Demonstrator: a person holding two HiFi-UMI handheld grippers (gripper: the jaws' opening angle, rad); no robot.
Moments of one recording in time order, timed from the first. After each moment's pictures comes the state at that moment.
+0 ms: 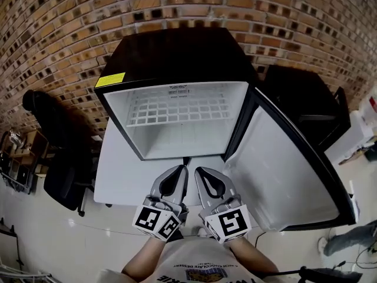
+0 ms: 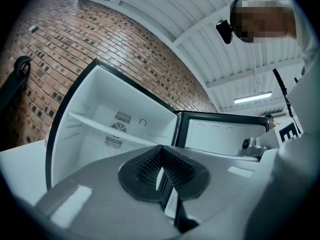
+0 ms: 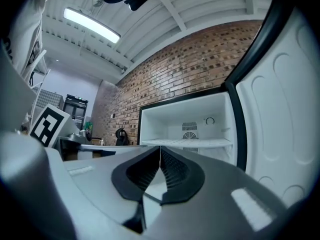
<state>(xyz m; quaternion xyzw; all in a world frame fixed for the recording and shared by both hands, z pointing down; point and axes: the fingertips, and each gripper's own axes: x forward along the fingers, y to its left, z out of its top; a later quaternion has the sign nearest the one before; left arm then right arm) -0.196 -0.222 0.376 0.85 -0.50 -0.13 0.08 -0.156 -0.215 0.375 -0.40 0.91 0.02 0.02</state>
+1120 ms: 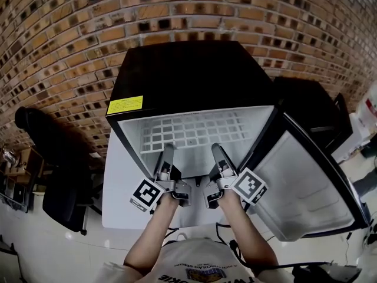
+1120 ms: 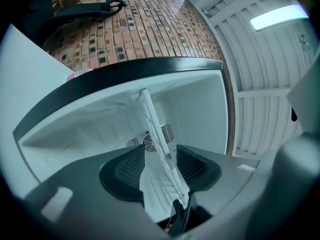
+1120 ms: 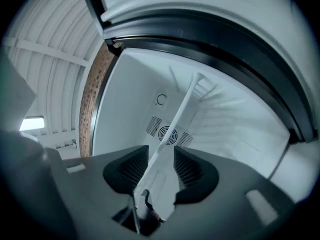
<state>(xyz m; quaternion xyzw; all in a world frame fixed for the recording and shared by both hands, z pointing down) -0.327 -0.368 0.407 0.70 -0.45 -0.41 0.37 -0.156 -0.376 0.404 -0.41 0.76 -0.41 0.30</state>
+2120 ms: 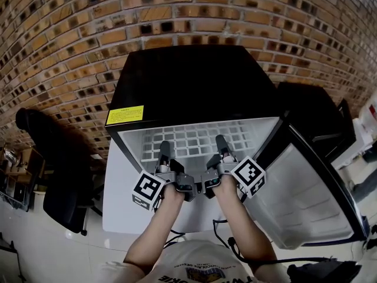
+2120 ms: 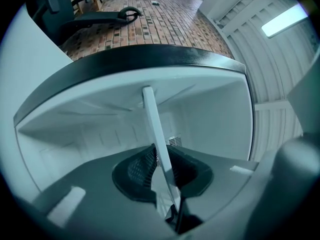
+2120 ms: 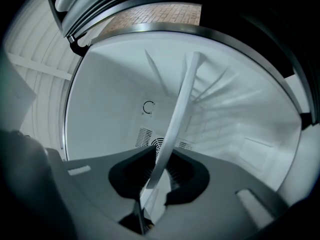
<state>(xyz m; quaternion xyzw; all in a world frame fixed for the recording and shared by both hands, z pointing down) -0.345 -0.404 0.400 0.62 -0.49 -0.46 0.40 -0.151 -0.436 0.400 -0.43 0.69 -0.46 0.35</state>
